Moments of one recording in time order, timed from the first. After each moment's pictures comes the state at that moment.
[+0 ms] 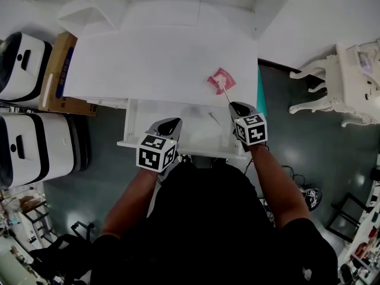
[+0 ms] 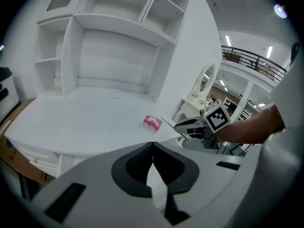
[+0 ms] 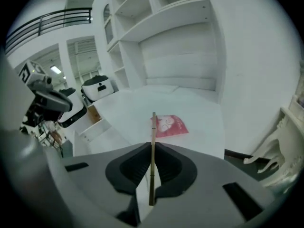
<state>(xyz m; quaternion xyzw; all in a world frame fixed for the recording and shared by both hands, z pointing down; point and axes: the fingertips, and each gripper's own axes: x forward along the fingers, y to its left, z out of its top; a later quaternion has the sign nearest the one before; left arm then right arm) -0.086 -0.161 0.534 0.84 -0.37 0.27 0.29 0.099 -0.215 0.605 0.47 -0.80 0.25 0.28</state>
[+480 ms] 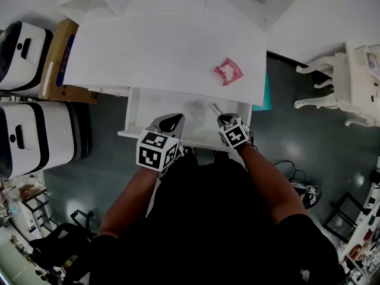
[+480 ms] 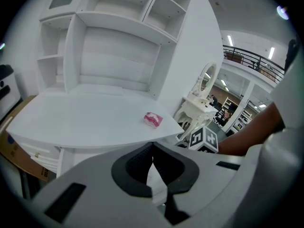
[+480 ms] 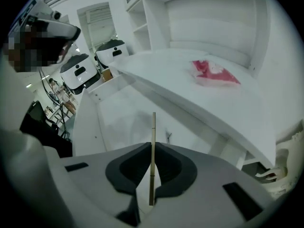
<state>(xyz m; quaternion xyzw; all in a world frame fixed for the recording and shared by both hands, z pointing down) -0.092 -0.147 0.541 0.84 -0.37 0.27 0.29 0.041 -0.136 0.724 0.33 -0.79 0.27 0.44</state>
